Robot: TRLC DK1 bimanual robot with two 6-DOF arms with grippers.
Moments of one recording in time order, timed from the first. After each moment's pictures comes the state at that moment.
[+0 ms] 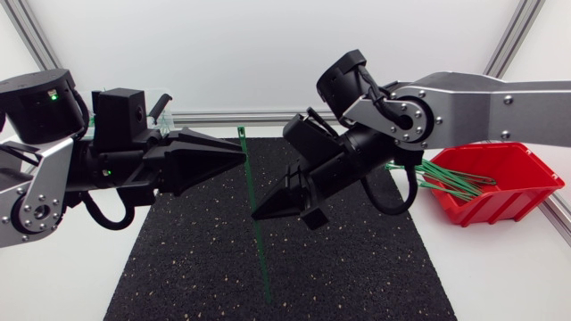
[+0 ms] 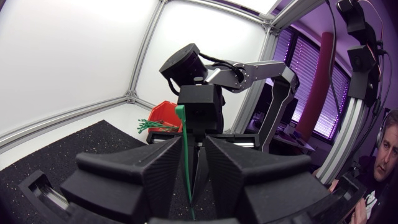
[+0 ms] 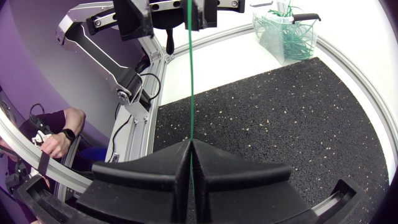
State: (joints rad) left arm -0.29 1.25 0.65 0.46 1.14 -0.21; right arm 0.63 1.61 1.15 -0.57 -0.87 -0.42
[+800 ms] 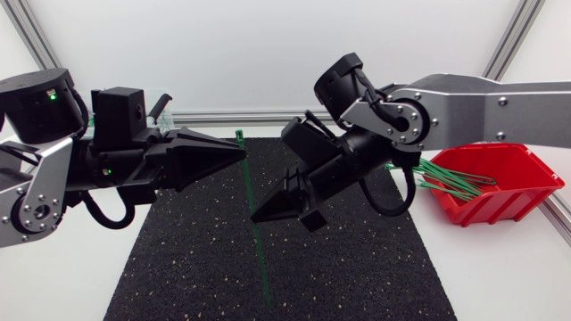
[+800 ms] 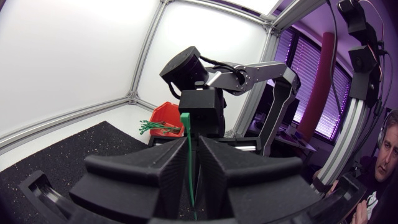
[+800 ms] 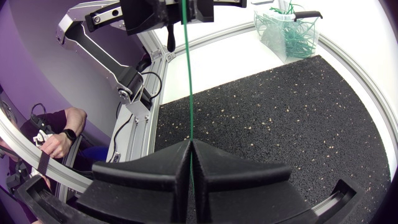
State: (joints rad) left arm -0.29 1.25 0.65 0.47 1.12 -0.21; right arm 0.63 1.62 1.15 -0.57 -0.87 -0.42
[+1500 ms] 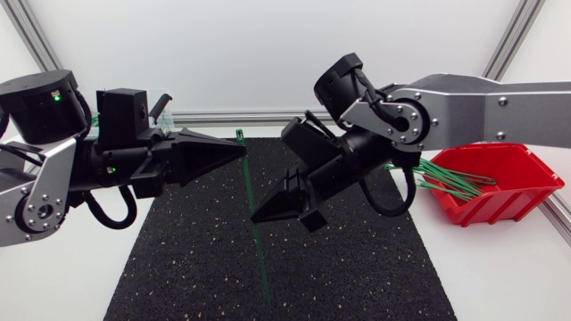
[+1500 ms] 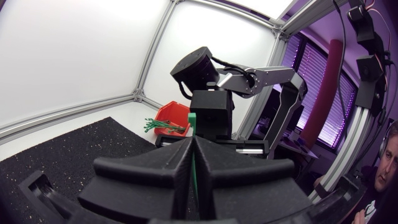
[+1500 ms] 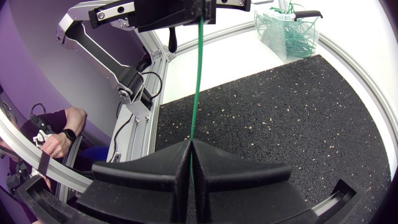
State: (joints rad) left arm -0.29 1.27 0.65 0.47 1.08 -0.26; right arm 0.63 1.62 1.15 -0.58 -0.87 -0.42
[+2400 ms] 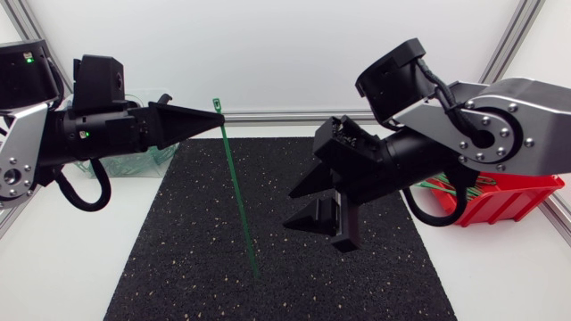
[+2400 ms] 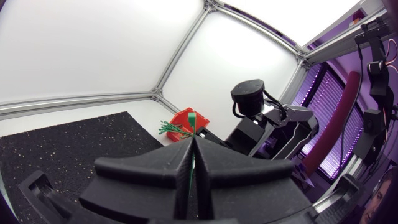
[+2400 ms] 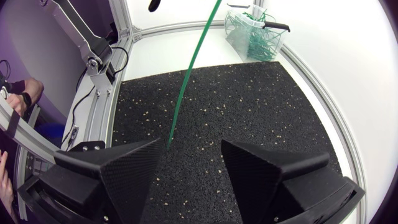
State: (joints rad) left arm -0.19 1.23 0.78 0.26 1.05 -0.37; right arm 0.62 1.39 1.01 -0.55 -0.55 -0.55
